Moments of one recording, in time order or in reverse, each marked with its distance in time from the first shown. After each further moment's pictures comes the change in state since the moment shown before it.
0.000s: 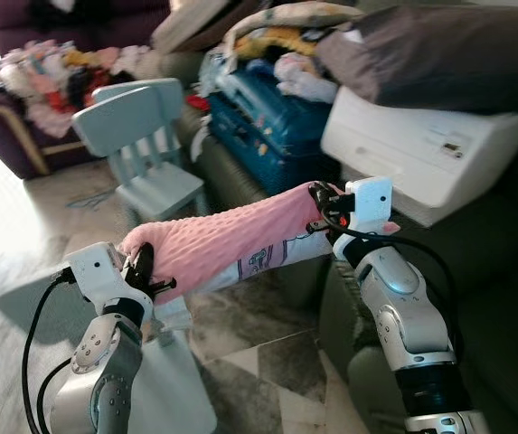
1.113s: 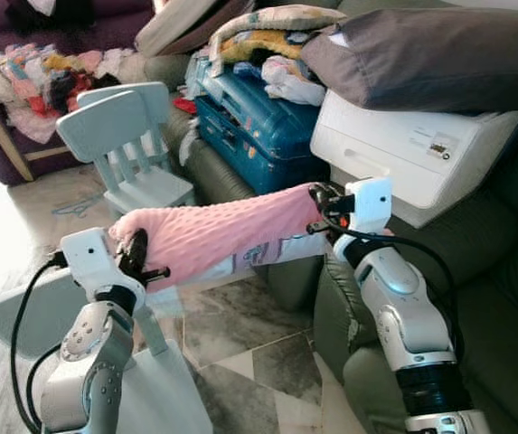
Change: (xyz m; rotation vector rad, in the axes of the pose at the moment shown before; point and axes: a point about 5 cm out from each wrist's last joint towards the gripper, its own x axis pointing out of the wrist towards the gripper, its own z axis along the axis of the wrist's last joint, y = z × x) left arm 0.007 0.001 0.016 0.056 -0.048 -0.025; right arm 0.000 0.000 -0.002 0.001 0.006 0.001
